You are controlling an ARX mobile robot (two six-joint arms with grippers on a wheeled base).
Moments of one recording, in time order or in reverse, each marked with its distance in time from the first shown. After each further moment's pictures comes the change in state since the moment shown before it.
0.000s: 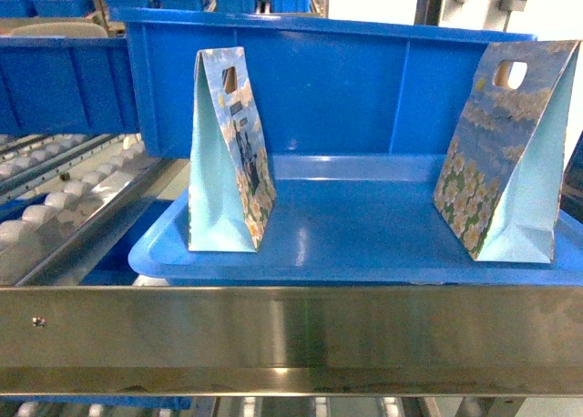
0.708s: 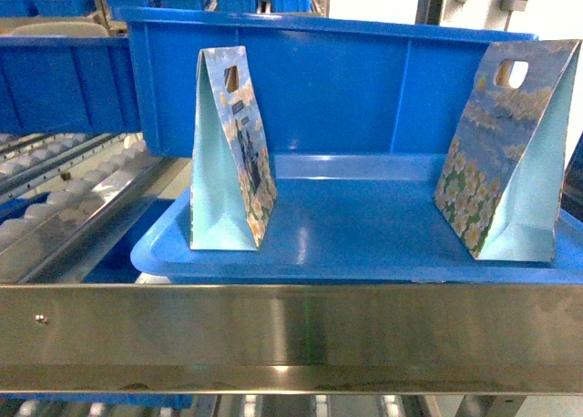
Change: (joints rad) left arm 0.136 0.845 0.238 0.758 0.267 -0.048; right arm 0.159 0.912 0.200 0.780 0.050 -0.074
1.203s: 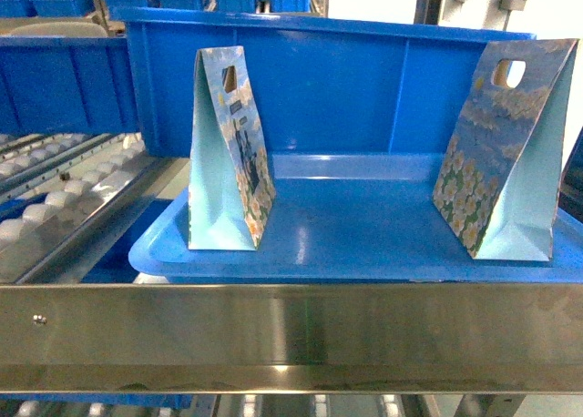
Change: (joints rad) left arm -0.375 0.315 0.437 -0.287 -0.124 -0.013; right arm 0.016 0.160 0.317 -0.222 0.006 0.011
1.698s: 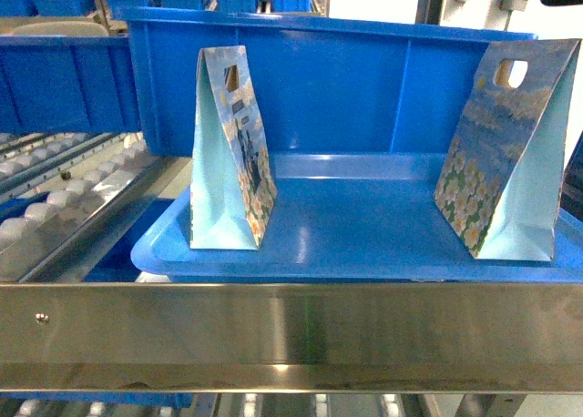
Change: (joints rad) left arm -0.076 0.140 0.128 -0.040 -0.141 0.026; right arm 0.100 0.252 0.287 -0.204 0.111 0.071
